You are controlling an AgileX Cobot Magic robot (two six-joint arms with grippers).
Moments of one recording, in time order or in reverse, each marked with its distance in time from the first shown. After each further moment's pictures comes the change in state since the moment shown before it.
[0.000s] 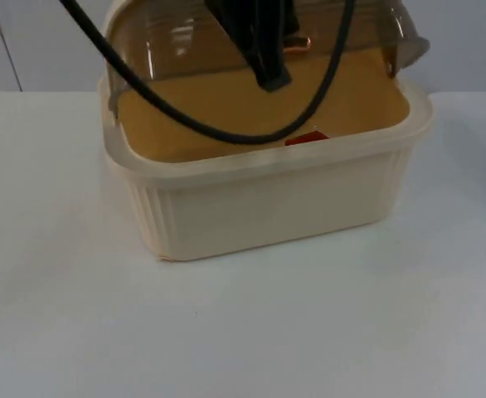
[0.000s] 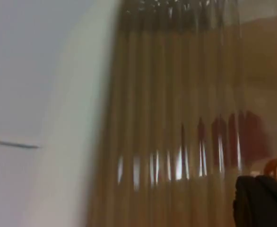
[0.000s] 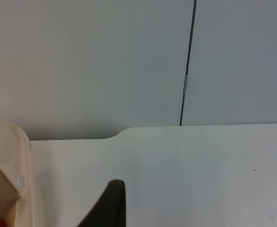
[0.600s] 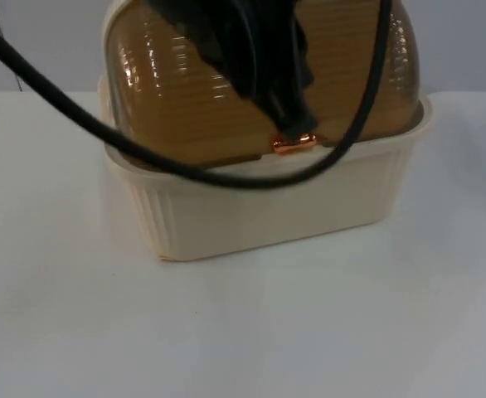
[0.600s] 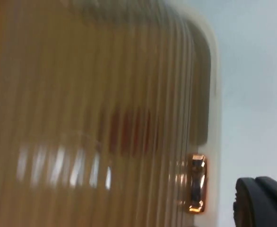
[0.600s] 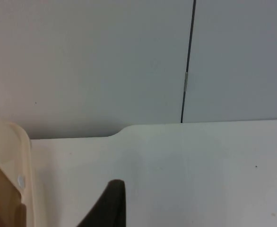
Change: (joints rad) right arm 0.000 0.000 0.000 0.000 0.007 0.010; left arm -0.092 -0.233 0.191 -0.110 0.058 -0.194
